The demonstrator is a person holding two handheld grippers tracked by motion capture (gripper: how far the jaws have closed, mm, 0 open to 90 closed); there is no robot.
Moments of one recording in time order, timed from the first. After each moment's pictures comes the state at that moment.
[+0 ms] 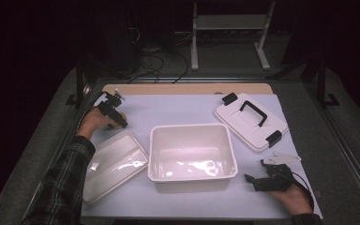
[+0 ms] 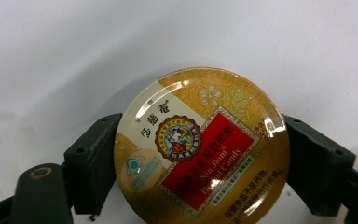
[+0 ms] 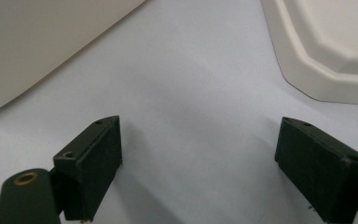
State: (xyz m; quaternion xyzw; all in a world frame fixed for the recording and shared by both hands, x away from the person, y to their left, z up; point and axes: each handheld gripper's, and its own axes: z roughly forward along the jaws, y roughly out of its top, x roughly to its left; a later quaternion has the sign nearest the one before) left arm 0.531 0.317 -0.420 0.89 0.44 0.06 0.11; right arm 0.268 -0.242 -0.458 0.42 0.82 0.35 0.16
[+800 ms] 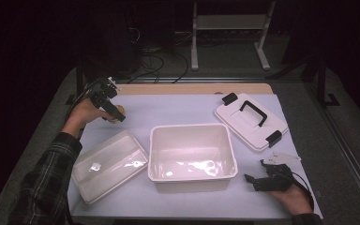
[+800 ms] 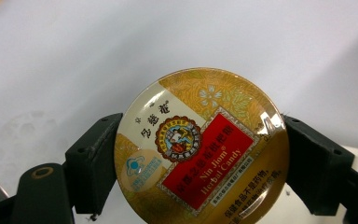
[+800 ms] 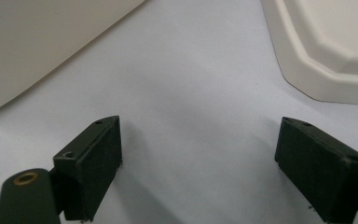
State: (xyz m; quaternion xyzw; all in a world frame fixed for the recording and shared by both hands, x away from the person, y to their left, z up) left arm 0.502 0.309 -0.343 0.91 0.39 0.05 0.15; right arm 0.268 -0.241 -0.458 0.42 0.82 0.35 0.17
